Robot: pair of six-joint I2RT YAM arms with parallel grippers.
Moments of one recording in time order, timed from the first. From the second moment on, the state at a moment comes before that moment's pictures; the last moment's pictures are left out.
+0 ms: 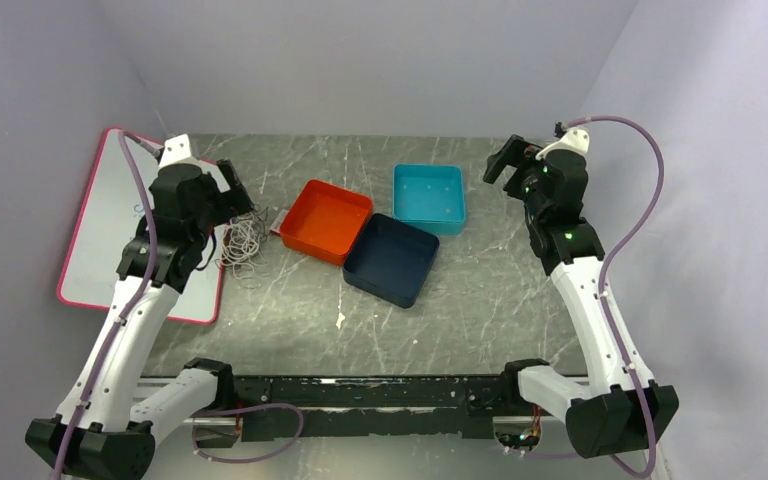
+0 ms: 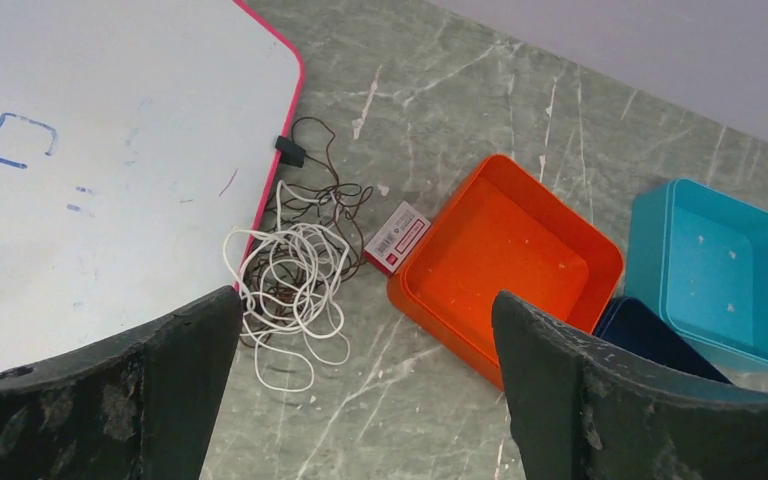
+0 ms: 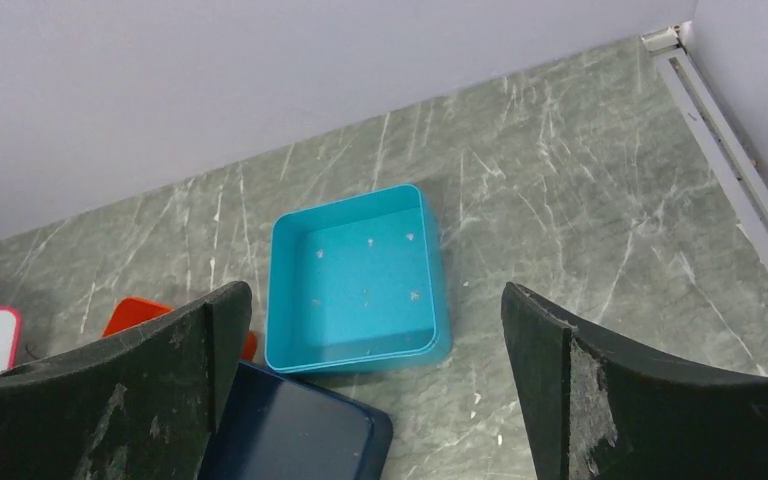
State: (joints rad) left arm -0.21 0.97 1.11 -0.56 -0.33 -0.41; right arm 0.12 1.08 1.11 -0.25 0.14 0.35
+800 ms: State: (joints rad) left arm -0.05 1.09 1.14 -0.56 -0.12 -0.38; right arm 0.12 1.06 1.09 -0.26 0.16 0.42
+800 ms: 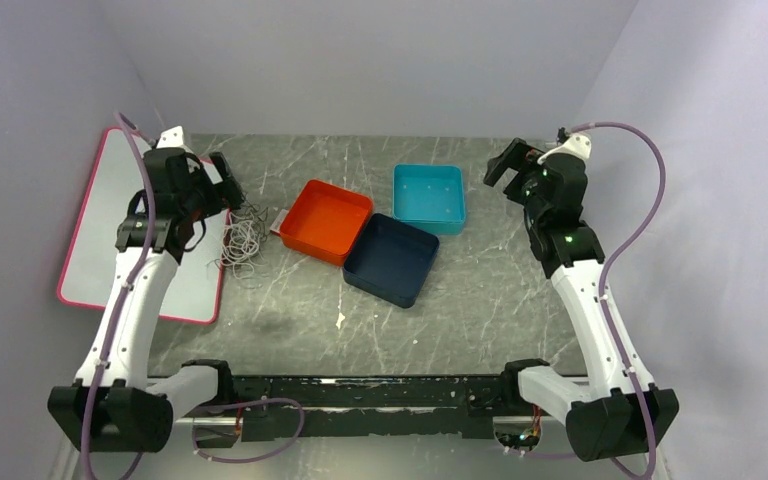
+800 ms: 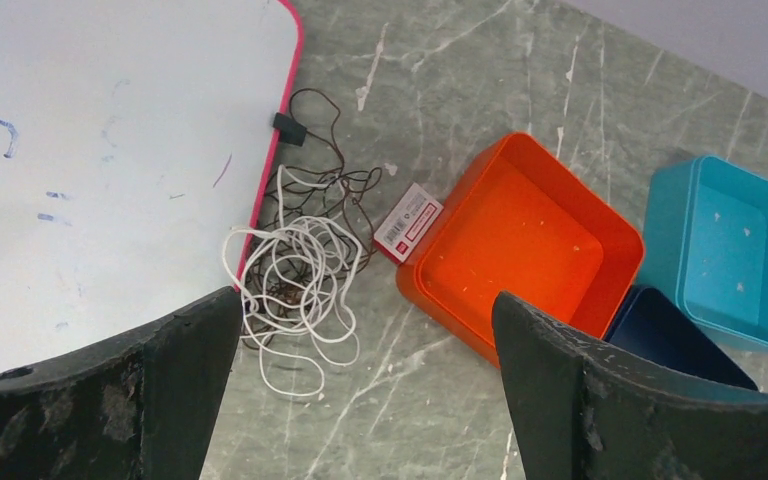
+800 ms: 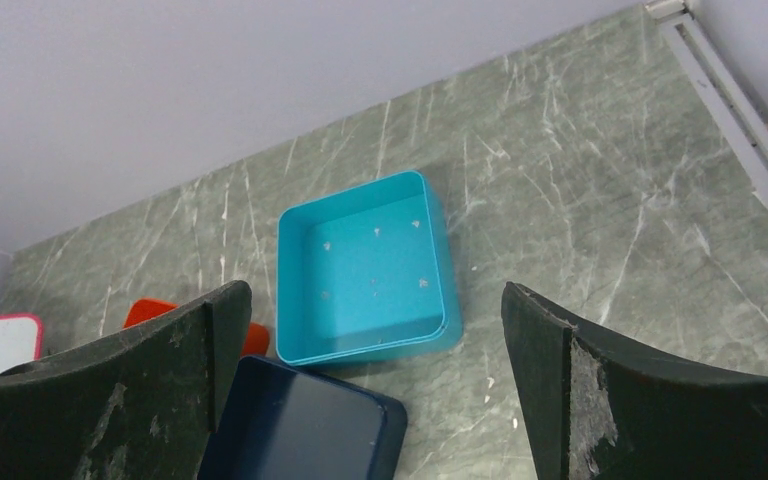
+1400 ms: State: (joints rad) left arm 0.10 1.43 1.18 -0.59 0.17 -0.19; right arm 0.12 1.15 1.07 -0.34 -0.09 0.44
